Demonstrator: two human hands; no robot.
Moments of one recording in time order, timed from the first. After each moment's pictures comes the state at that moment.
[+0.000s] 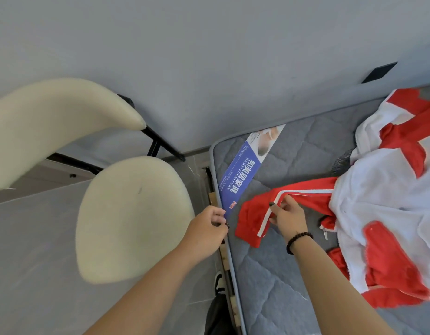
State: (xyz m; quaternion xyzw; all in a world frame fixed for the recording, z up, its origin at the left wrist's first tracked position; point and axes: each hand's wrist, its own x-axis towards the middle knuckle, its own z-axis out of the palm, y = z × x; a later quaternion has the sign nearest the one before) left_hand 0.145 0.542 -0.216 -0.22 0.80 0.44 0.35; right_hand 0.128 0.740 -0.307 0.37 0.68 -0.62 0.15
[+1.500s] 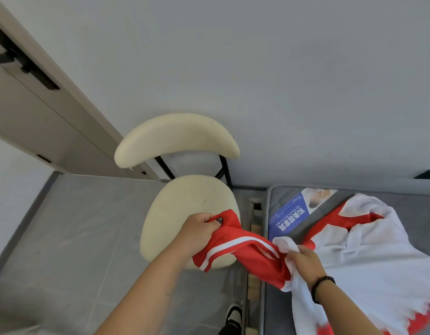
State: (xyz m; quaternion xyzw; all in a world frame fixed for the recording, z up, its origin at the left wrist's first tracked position) left_hand 0.203 0.413 -0.028 -0.34 0.75 0.52 0.21; right_hand 0.169 0.662 -0.161 0.20 0.78 -0.51 0.32
